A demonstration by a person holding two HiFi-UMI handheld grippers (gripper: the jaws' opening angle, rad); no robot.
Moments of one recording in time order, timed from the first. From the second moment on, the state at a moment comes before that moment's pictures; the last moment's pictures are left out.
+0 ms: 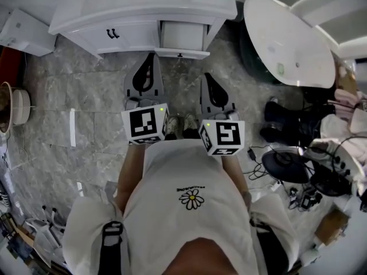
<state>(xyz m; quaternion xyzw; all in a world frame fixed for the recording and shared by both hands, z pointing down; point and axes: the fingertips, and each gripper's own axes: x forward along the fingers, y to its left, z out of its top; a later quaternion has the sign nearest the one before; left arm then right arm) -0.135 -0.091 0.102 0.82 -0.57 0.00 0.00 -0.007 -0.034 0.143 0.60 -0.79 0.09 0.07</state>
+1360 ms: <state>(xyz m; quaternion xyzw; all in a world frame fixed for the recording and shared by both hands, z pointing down) -0.065 -0.163 0.187 0.83 -0.55 0.02 -0.02 0.076 -0.121 0.215 0.65 -0.75 0.06 -0.01</state>
